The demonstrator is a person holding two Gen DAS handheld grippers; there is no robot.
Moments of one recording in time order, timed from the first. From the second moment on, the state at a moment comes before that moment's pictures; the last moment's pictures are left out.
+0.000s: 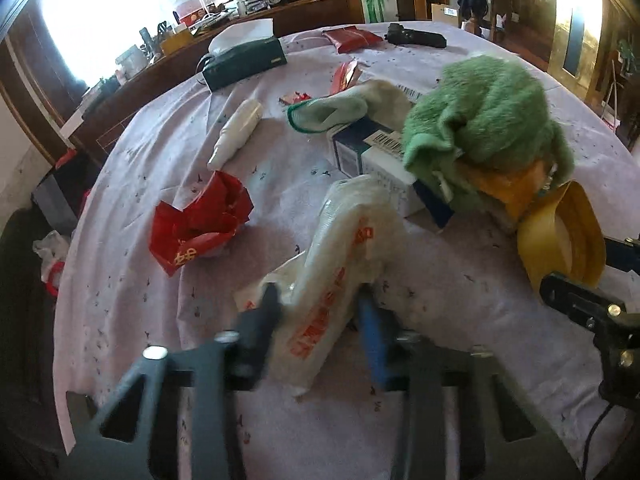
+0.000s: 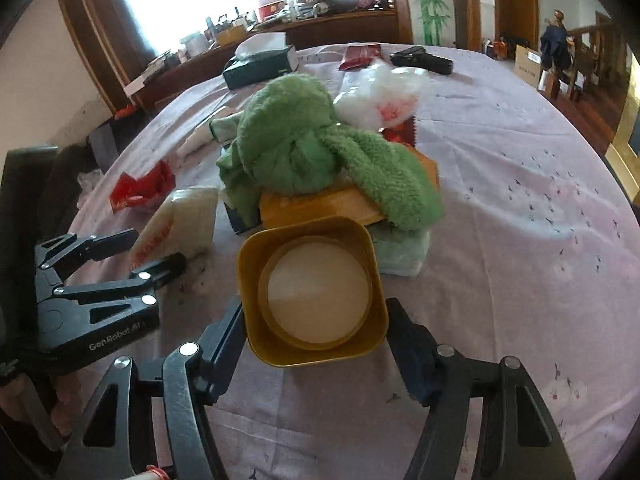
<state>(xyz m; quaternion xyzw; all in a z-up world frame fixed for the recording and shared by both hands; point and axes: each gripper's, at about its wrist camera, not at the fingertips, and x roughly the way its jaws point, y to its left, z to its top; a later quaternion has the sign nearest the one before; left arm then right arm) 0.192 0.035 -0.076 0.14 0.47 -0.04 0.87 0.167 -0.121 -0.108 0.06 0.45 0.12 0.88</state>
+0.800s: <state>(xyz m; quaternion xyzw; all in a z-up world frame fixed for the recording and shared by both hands) 0.038 -0.089 0.072 0.01 0.33 -0.13 0.93 -0.016 -0.274 0.035 0.13 0.26 0.07 0.95</state>
